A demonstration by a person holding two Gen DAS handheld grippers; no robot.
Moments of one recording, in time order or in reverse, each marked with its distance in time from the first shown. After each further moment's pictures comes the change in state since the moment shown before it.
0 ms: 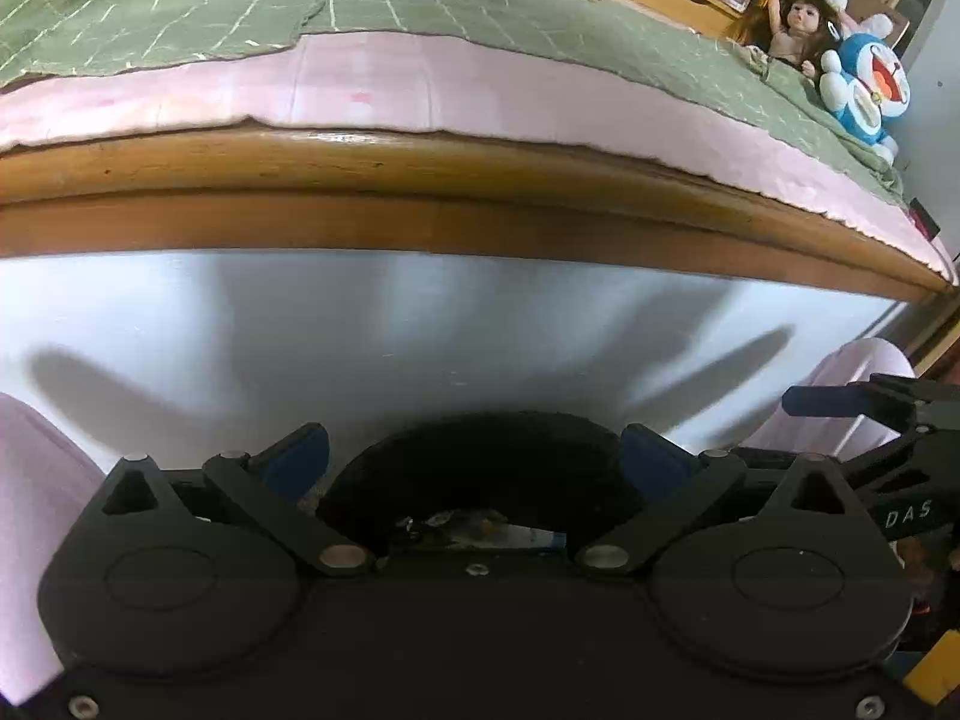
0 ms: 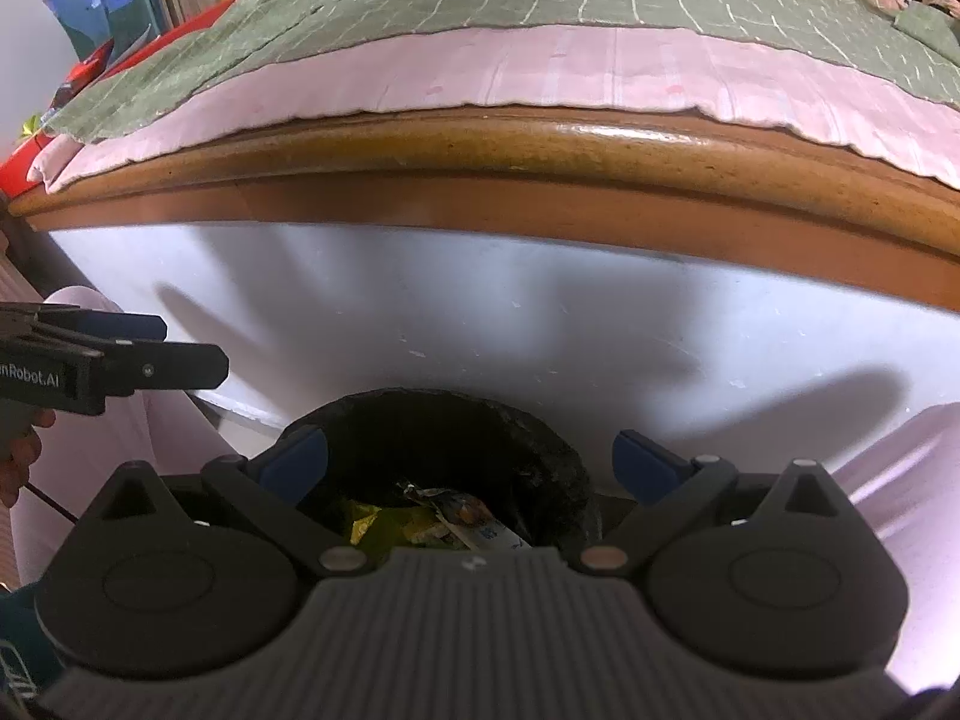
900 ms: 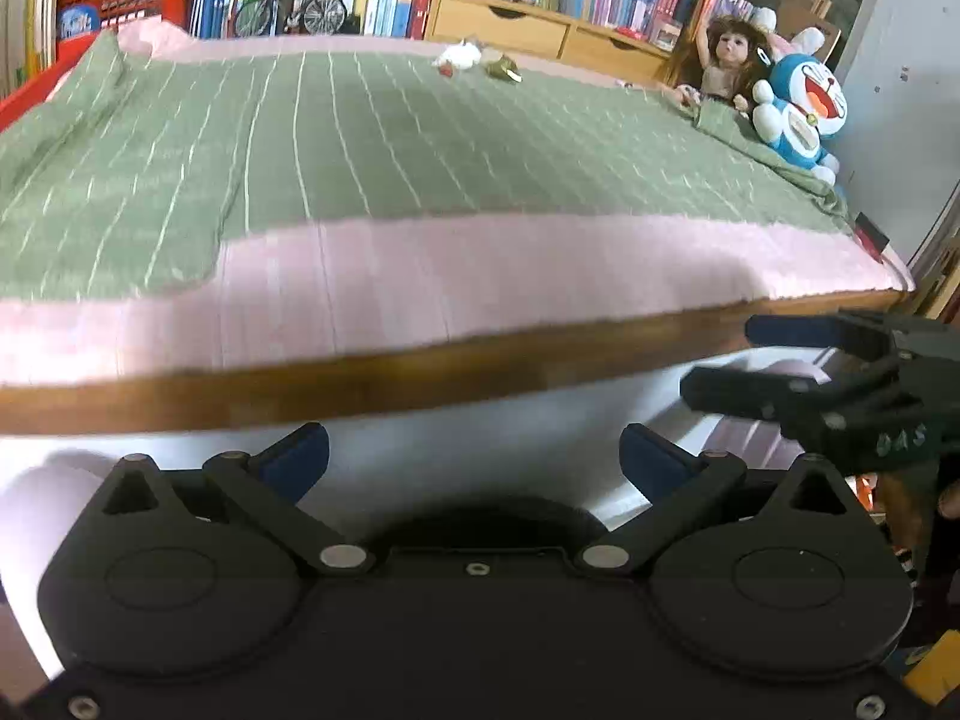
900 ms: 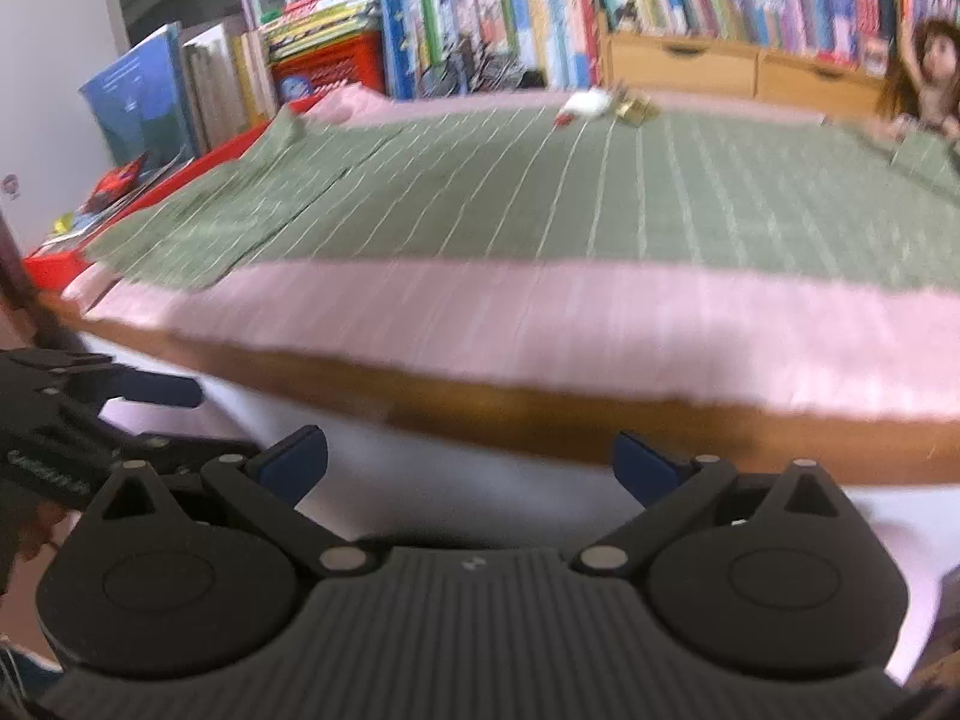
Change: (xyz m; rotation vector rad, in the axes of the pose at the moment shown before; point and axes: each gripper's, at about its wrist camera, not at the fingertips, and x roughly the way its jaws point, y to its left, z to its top) left arm -0.042 -0.026 0.056 0.119 -0.112 -0.056; right arm -0.050 0.004 0.059 -0.047 -0.239 -0.003
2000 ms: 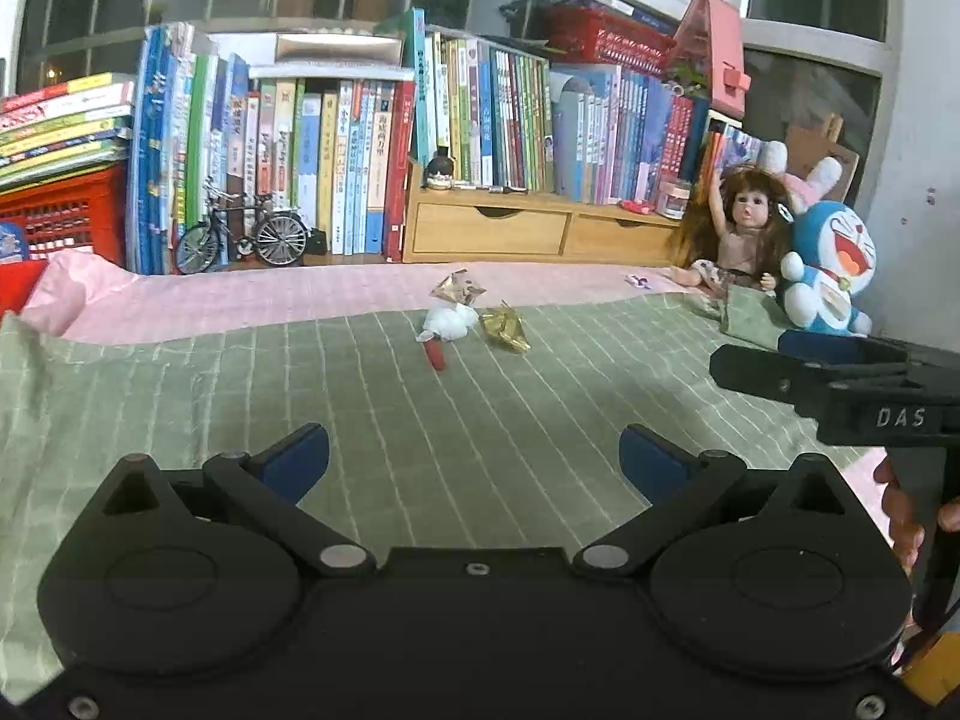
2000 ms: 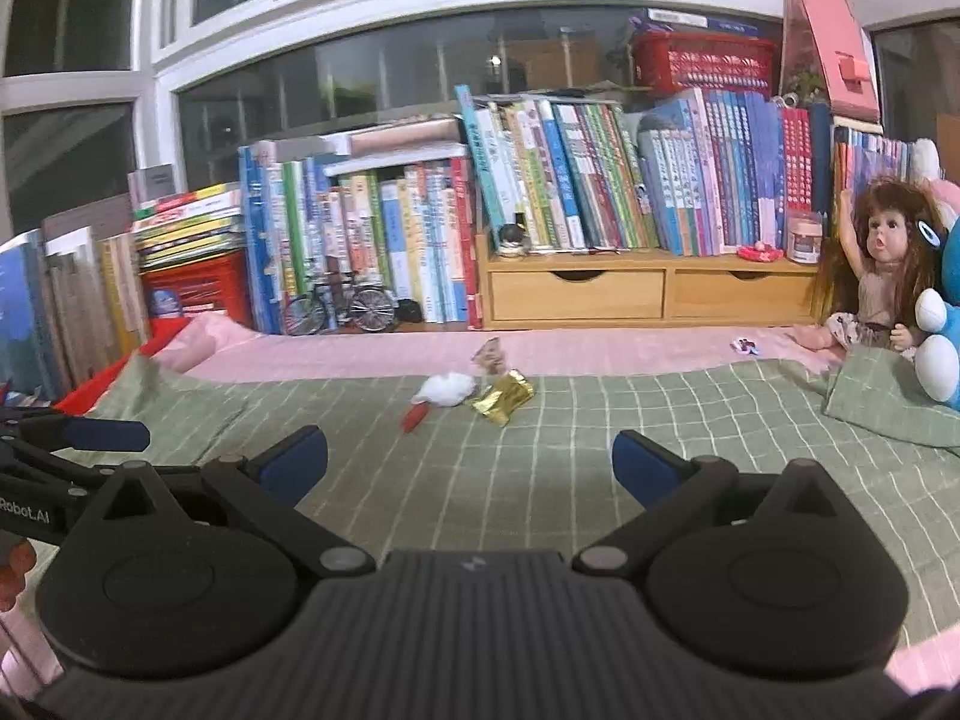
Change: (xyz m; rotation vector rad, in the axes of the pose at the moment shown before) left arm 0.076 -0.002 0.222 0.078 -0.261 -0.012; right arm 0.045 -0.083 0.162 0.044 -0.318 -0.157
